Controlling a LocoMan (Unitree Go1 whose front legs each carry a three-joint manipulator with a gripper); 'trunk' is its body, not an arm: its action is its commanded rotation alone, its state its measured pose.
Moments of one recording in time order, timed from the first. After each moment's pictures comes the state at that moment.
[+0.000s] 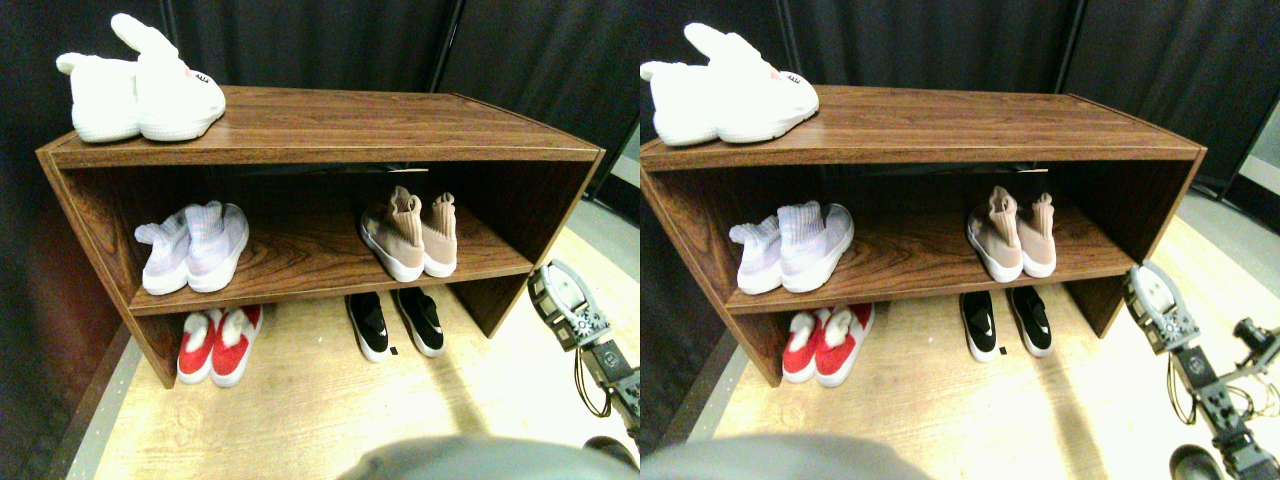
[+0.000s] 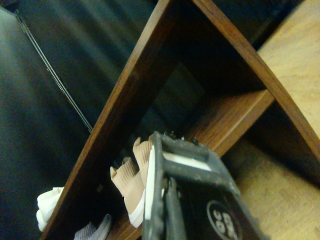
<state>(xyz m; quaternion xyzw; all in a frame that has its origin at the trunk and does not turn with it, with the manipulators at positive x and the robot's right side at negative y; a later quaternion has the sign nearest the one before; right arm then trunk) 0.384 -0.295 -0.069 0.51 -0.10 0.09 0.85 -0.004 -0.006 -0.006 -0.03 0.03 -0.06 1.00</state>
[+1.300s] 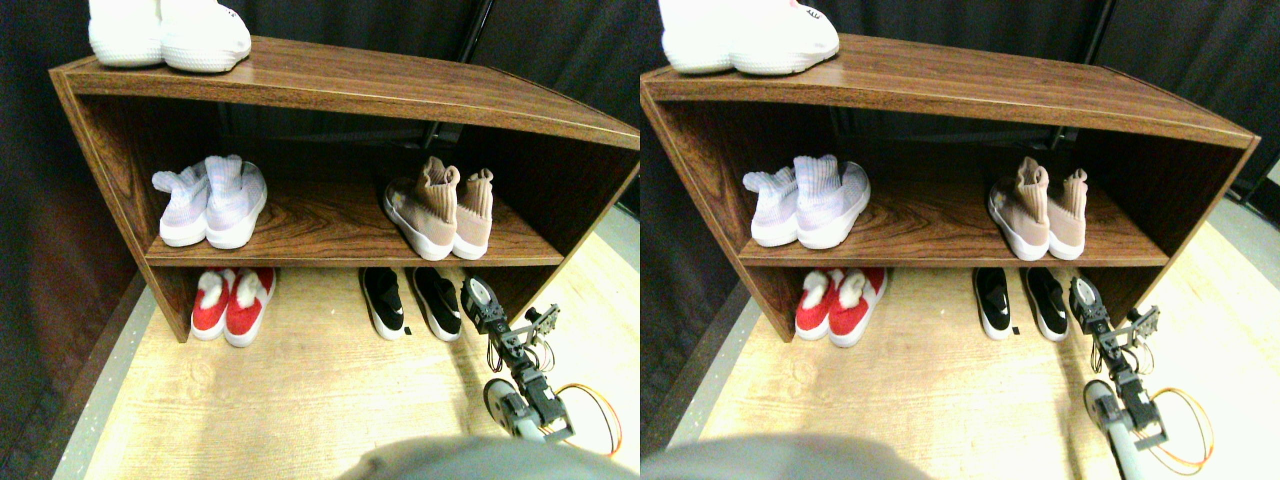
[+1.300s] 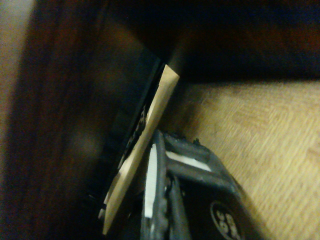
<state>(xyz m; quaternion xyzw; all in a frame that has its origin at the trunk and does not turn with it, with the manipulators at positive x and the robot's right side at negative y) 0.481 -0.309 -0.200 0.60 0.00 -0.07 0.79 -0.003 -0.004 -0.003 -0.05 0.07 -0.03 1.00</state>
